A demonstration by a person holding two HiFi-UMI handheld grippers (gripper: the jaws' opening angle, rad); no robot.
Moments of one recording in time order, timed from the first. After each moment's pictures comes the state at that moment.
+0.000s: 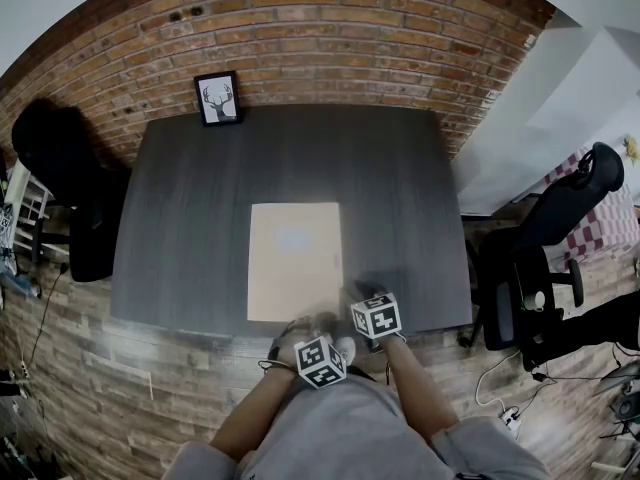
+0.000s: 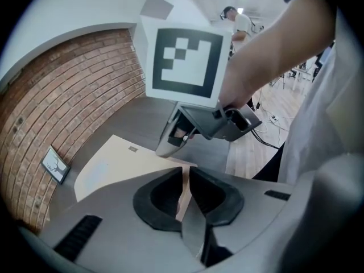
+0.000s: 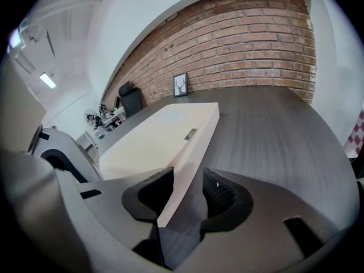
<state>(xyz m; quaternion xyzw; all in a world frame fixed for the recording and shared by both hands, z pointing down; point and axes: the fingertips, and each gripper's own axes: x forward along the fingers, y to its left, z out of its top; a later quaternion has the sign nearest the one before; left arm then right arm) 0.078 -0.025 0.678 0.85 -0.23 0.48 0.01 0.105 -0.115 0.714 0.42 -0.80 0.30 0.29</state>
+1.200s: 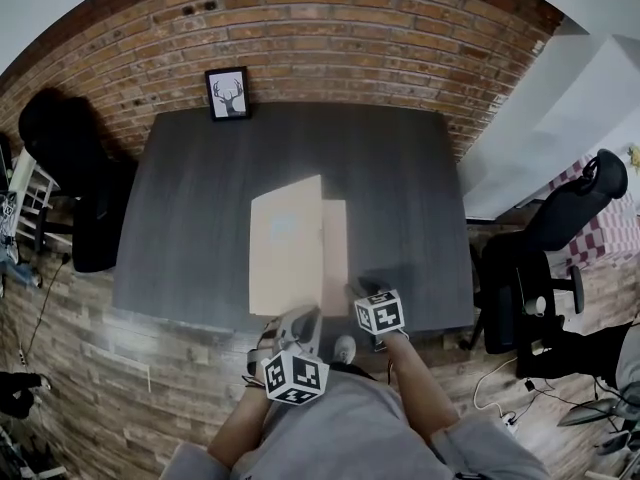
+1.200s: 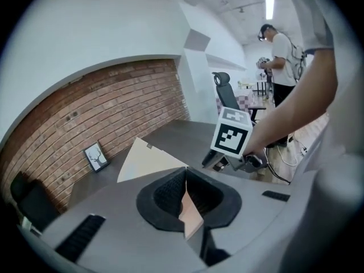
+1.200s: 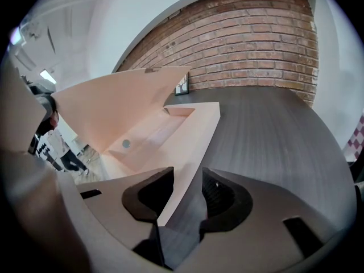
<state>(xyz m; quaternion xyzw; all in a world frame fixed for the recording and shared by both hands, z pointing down) 0.017 -0.045 0.557 0.85 -0.40 0.35 0.02 0.105 -0.116 0.714 0.42 -0.80 0.30 0.30</state>
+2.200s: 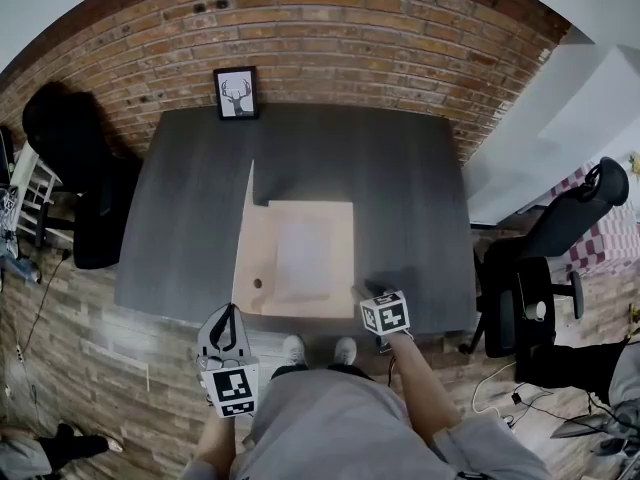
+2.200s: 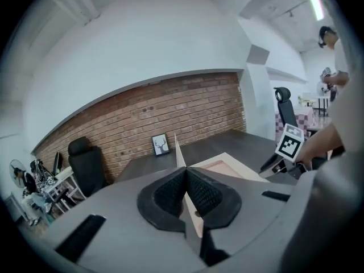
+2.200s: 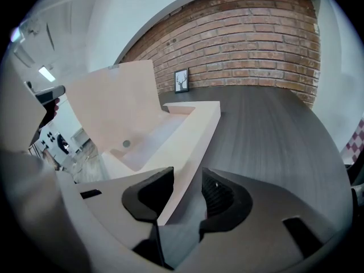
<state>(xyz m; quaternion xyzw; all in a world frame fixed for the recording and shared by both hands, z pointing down) -0.165 -0.040 0.501 0.72 -0.65 0.23 0.06 0.105 -0.116 0.714 0.42 -0.80 0.30 0.32</state>
